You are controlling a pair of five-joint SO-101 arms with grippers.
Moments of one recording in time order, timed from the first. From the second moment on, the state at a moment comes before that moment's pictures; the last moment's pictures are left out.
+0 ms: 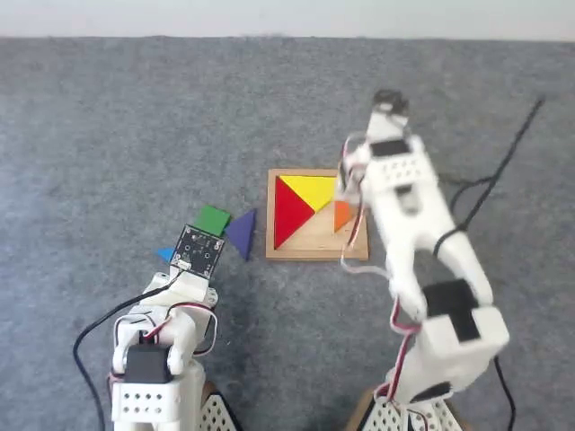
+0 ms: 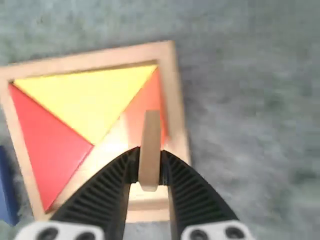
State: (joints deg) left arm -5.3 -103.1 96.7 72.6 -13.2; right arm -17.5 9.1 12.4 61.3 -22.4
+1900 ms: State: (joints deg) left arm -5.3 -103.1 96.7 72.6 -13.2; right arm -25.8 9.2 22.0 49.7 -9.2
